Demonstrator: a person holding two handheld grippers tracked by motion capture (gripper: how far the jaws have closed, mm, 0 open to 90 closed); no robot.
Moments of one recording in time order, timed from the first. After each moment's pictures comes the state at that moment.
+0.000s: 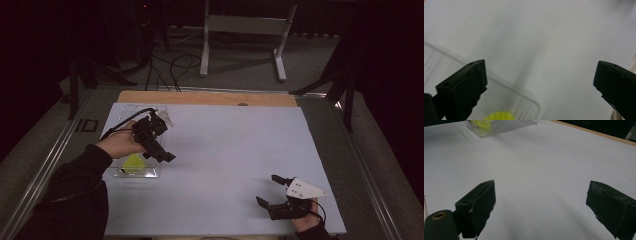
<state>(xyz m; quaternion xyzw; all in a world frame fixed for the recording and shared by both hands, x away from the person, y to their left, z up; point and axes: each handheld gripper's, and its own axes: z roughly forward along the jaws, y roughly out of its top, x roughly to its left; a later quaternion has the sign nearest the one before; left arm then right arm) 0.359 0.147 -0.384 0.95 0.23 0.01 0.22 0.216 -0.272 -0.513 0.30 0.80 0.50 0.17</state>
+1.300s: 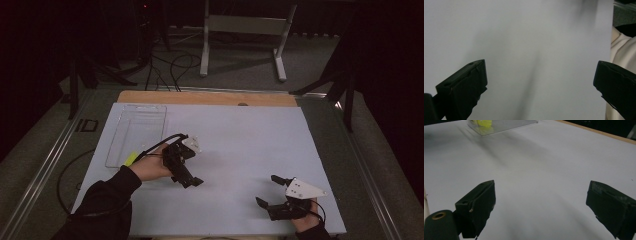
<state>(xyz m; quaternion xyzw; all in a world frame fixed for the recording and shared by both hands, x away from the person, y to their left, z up) 0.320 0.085 -0.435 0.95 0.15 -0.03 0.29 0.216 -0.271 -0.513 0.30 0.80 0.49 0.17</state>
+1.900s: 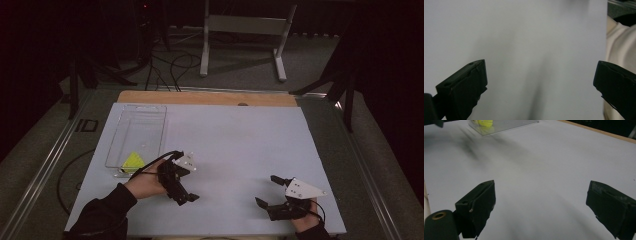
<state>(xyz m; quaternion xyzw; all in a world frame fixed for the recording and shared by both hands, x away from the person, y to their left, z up) 0.283 0.097 -0.461 0.95 0.14 -0.02 0.29 0.216 -0.271 -0.513 0.30 0.80 0.49 0.17</state>
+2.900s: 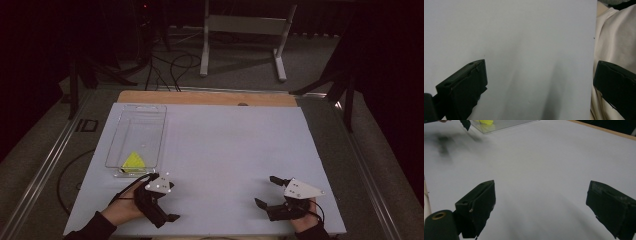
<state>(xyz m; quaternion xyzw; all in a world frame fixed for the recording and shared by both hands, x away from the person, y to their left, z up) 0.238 0.159 -0.499 0.92 0.16 -0.02 0.35 0.216 -0.269 -0.515 0.29 0.80 0.49 0.16</state>
